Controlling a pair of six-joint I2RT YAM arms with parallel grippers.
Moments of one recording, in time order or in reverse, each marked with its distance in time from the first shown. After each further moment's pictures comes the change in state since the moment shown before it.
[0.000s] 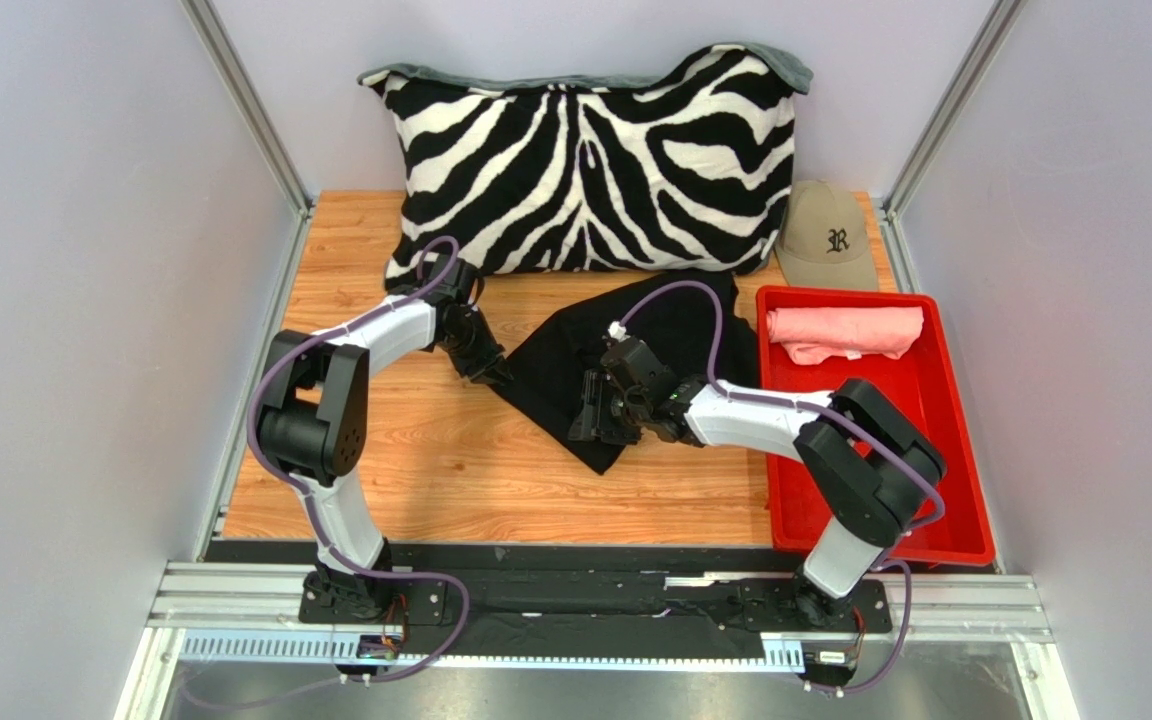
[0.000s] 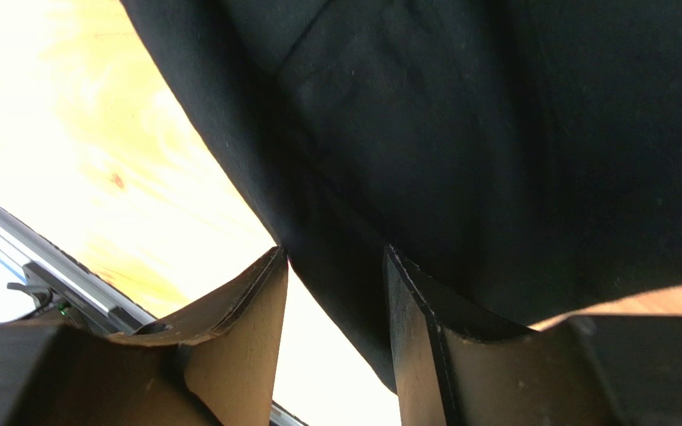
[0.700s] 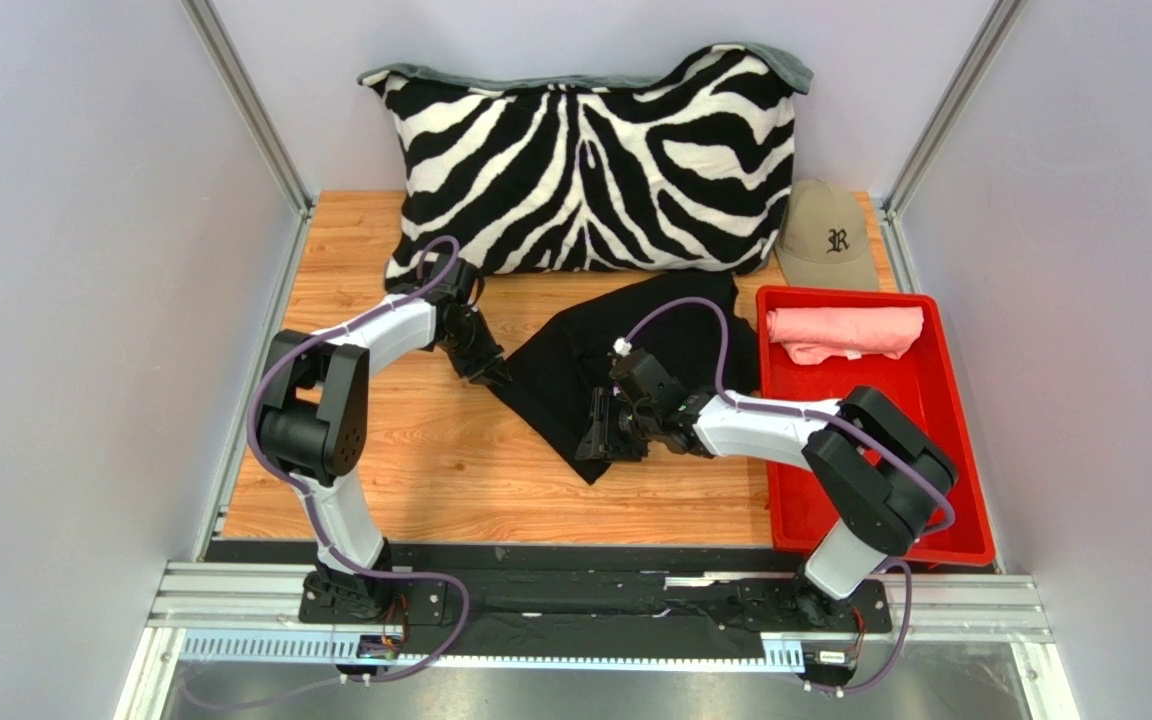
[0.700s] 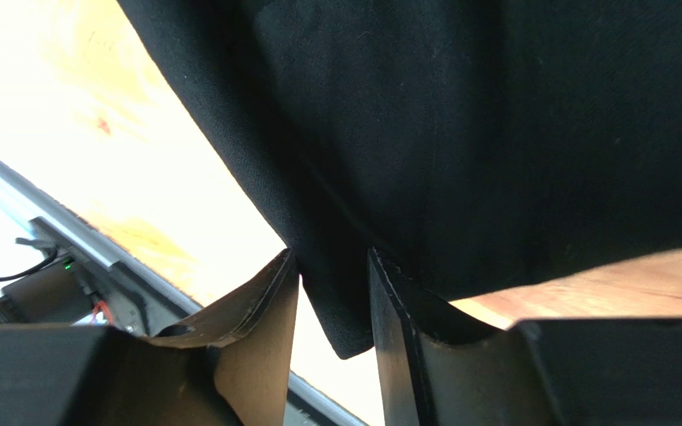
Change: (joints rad) left arm -0.001 0.001 0.008 -0.021 -0.011 0.008; right arm 0.006 -0.047 -0.081 -0.003 -0.080 0.029
